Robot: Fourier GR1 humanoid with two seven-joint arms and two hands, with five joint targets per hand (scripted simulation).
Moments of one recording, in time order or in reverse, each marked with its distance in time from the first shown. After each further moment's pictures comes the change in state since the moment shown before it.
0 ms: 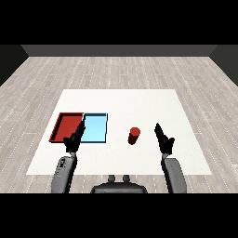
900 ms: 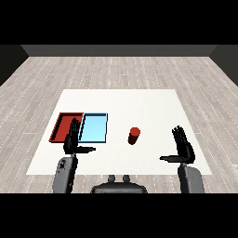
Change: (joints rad) left arm 0.009 -0.061 0.074 0.005 0.049 -0.038 -0.446; right arm 0.140 -0.104 -0.195 -0.113 -0.211 0.296 -0.352
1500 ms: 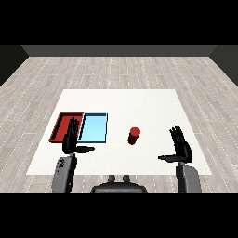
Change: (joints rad) left arm -0.007 0.004 0.018 -0.006 0.026 -0.020 -0.011; right arm -0.019 0.042 -0.014 0.019 0.019 0.031 0.007
